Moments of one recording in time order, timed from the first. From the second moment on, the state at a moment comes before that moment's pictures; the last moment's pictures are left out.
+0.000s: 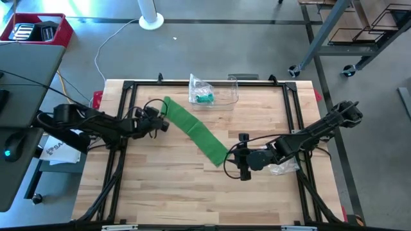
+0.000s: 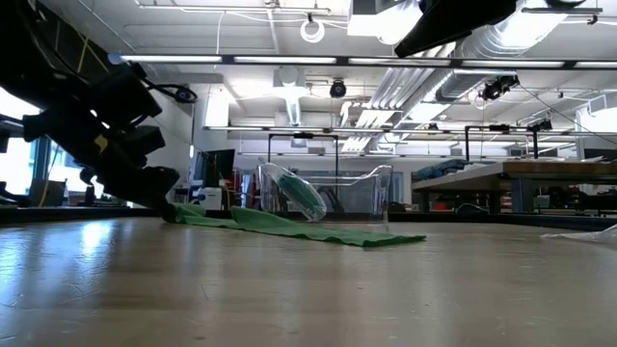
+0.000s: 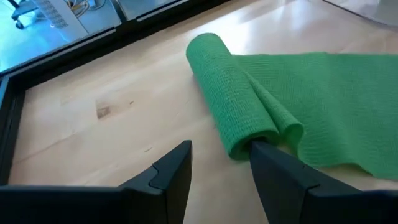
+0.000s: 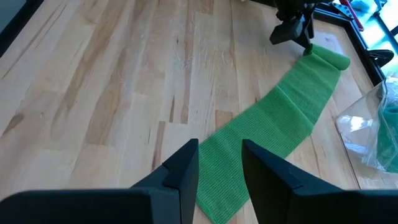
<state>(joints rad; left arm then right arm) 0.23 1.28 0.16 0.26 -0.81 -0.50 0.45 1.41 0.98 -0.32 0.46 0.09</state>
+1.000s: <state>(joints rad) 0.28 1.53 0.16 0.81 -0.81 -0.23 0.45 1.41 0.98 -0.35 0.45 0.13</state>
